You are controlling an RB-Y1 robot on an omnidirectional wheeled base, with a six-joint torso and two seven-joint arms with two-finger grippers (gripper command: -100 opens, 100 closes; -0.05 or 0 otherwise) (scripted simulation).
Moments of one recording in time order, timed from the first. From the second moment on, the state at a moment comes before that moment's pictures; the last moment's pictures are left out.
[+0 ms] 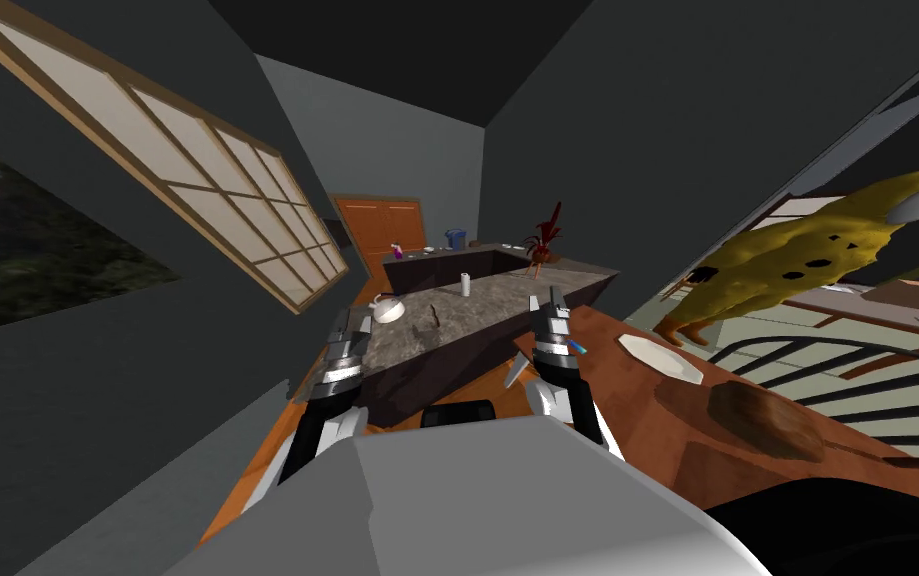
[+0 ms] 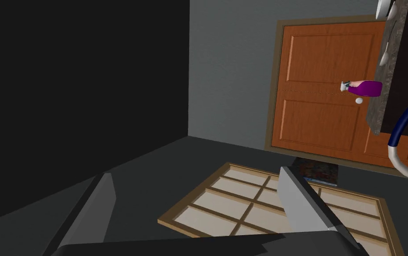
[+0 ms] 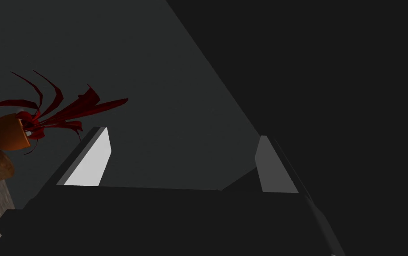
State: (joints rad) left arm 0.56 0.09 0.04 -2.20 0.02 -0.46 0.06; right arm 0.54 0.03 0.02 -2.32 -0.08 -0.43 0.07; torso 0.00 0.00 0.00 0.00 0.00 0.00
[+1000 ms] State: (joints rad) left arm 0.74 0.35 0.15 -2.20 0.16 -0.41 0.13; right arm 0.54 0.03 0.02 -2.32 -0.08 -0.43 0.07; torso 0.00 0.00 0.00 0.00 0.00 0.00
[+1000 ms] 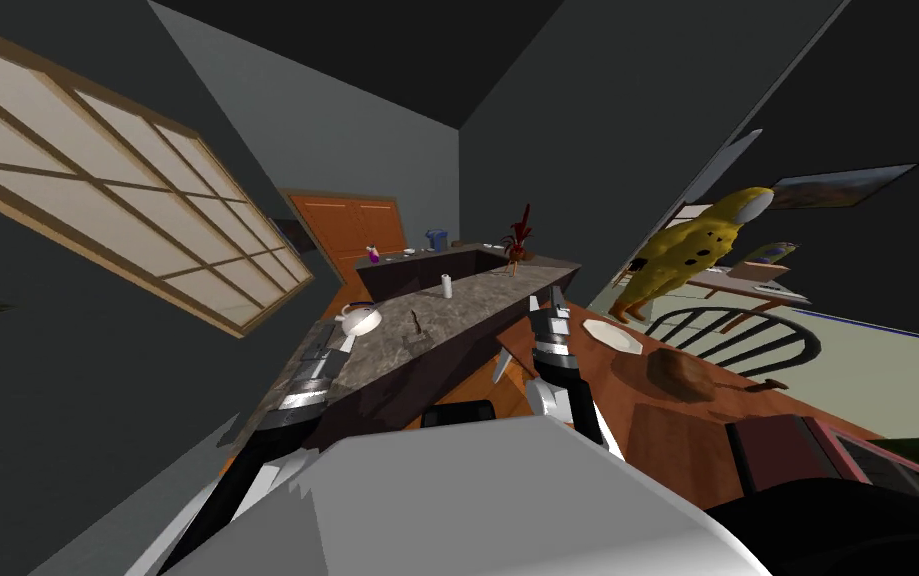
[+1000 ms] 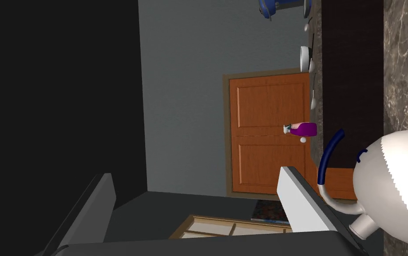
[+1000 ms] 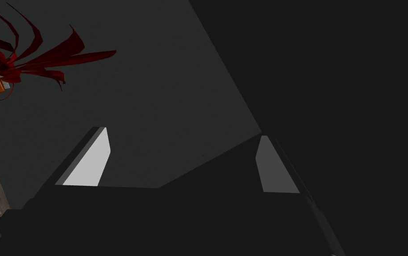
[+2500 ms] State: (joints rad) left arm 1.14 0.73 0.33 -2.10 0.41 -0.33 0.28; right arm 0.54 0.03 0.02 -2.32 -0.08 -0.43 0.07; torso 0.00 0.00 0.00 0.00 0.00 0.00
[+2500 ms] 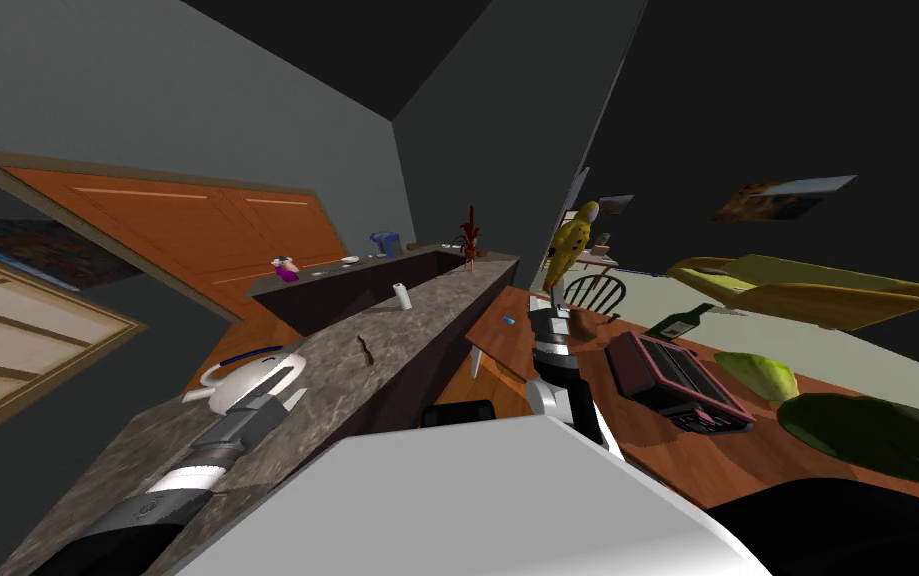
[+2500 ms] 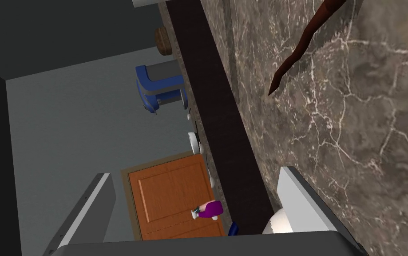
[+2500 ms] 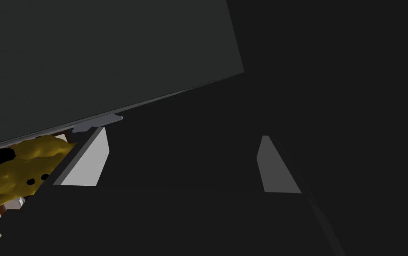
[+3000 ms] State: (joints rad) left arm 1.26 0.84 0.34 -2.05 0.46 -0.32 0.33; right arm 0.54 0.03 0.02 -2.32 -0.08 -0.43 0.07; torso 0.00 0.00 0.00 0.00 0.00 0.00
